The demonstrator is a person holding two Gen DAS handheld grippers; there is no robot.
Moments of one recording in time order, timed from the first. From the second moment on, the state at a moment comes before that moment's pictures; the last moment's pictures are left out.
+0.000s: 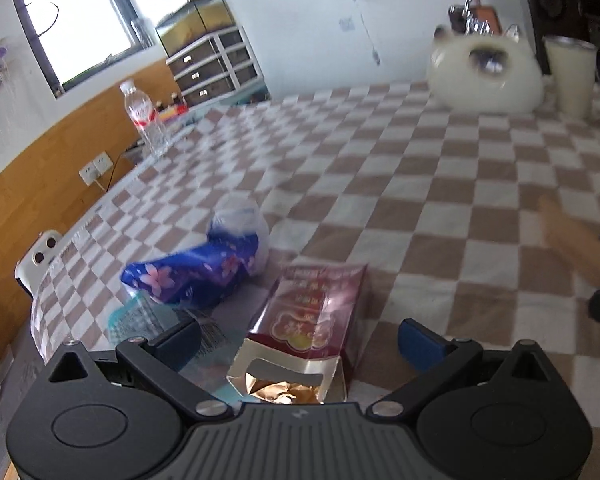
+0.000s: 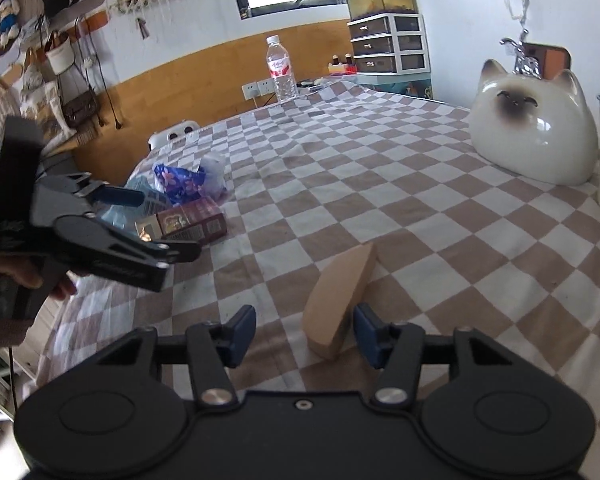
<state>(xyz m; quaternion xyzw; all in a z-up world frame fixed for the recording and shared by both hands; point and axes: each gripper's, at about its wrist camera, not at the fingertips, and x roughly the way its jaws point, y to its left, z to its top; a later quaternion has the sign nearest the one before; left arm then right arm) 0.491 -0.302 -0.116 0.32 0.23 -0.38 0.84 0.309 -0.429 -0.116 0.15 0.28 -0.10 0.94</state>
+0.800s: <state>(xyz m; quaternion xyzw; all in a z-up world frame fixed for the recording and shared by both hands) 0.484 -0.316 -0.117 0.15 0.32 -0.33 0.88 0.334 -0.426 -0.116 0.12 0.29 -0.16 0.94</state>
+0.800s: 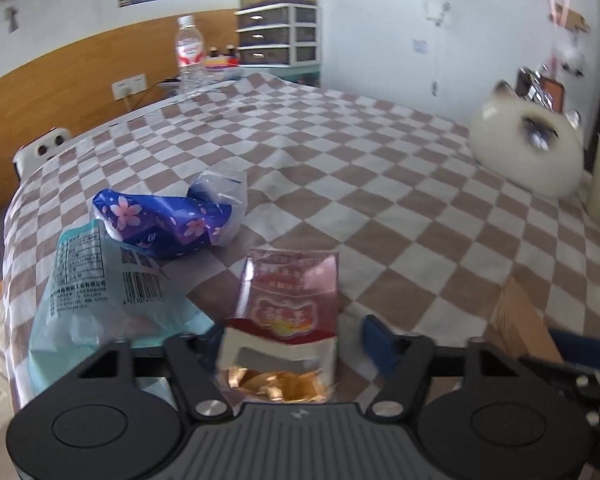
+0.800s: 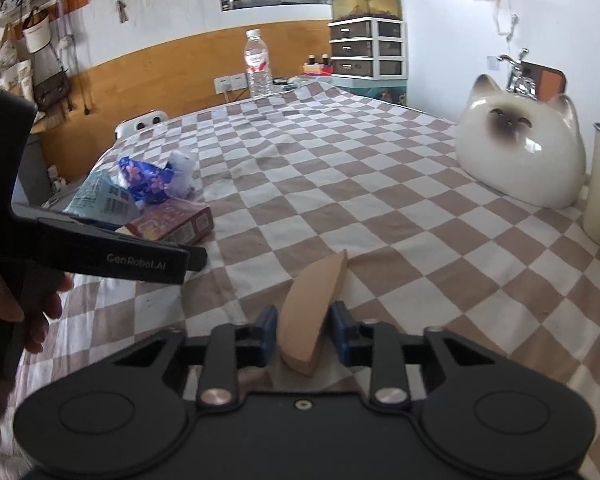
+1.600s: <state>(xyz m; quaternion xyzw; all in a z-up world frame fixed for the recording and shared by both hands) 0.389 -0.251 -0.092 0.10 0.29 -0.27 0.91 0.301 -0.432 -0.112 0.16 0.26 -0.13 0.94</state>
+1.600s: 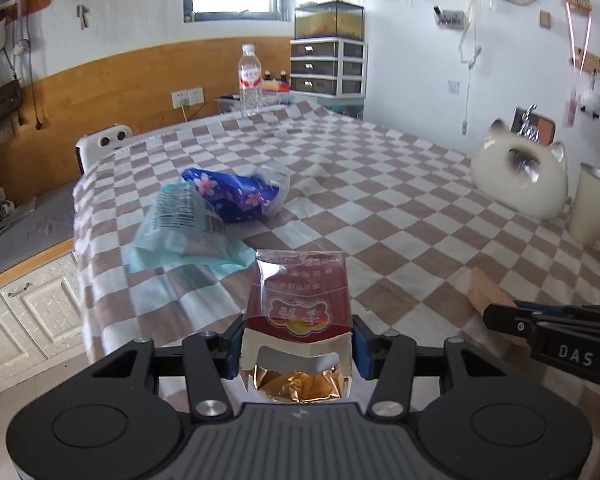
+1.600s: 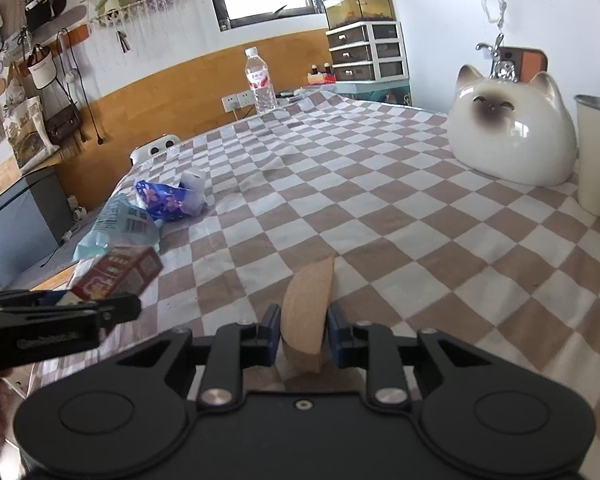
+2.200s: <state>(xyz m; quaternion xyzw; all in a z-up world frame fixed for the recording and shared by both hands) 0.313 -0.191 -0.064 0.06 0.25 -0.24 0.94 0.244 -0.397 -0.075 0.12 0.22 -0.11 0.96</state>
